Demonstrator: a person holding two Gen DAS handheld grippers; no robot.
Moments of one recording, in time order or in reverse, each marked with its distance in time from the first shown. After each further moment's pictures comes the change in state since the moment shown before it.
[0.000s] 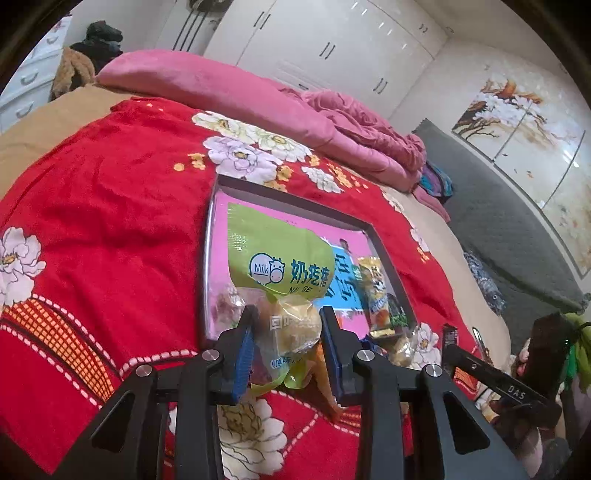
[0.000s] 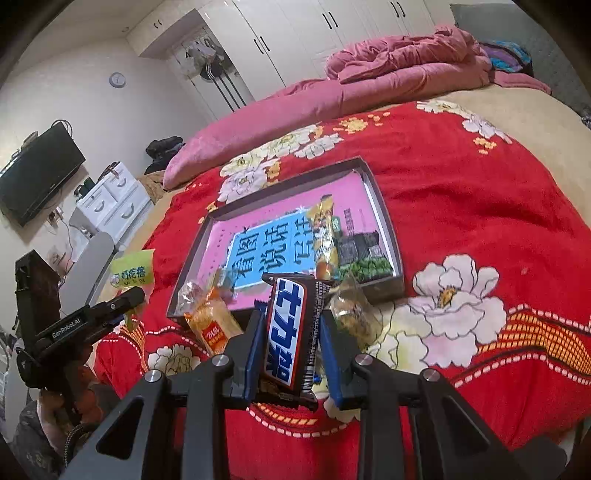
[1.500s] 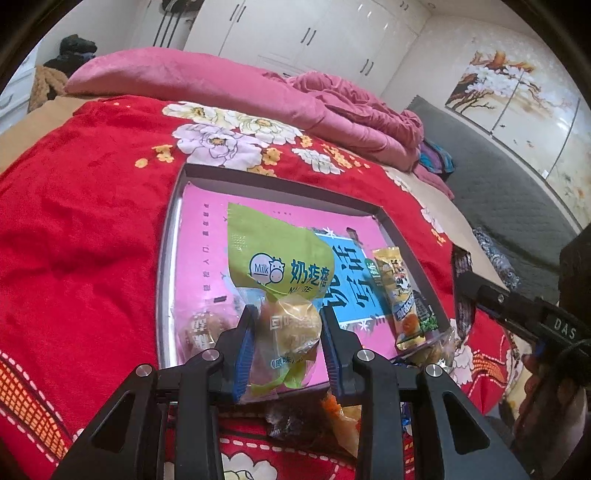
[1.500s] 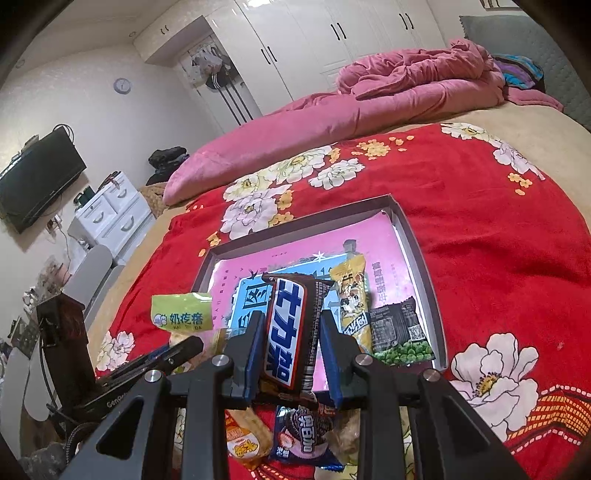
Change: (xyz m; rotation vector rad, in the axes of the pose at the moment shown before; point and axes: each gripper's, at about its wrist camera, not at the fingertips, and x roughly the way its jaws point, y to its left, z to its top) left arm 0.076 -0.013 0.008 0.101 0.042 0.009; right arm 0.052 0.019 0.054 -0.019 -0.046 -0.001
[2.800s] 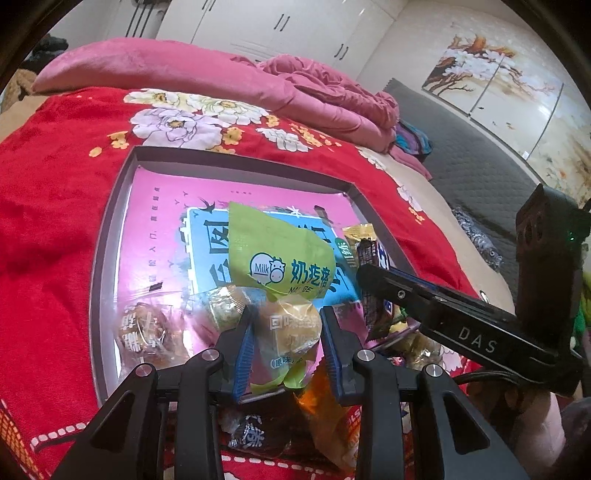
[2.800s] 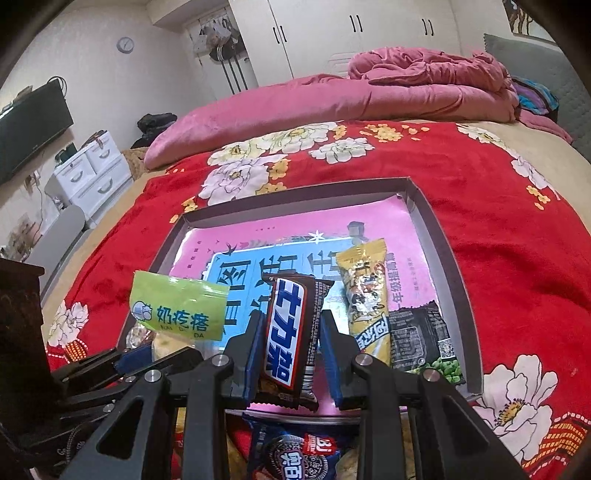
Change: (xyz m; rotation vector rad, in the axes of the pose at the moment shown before) left arm 0.025 -0.019 -0.006 0.049 0.053 -0.090; right arm 0.059 0.017 -0.013 -0.118 0.067 -0.114
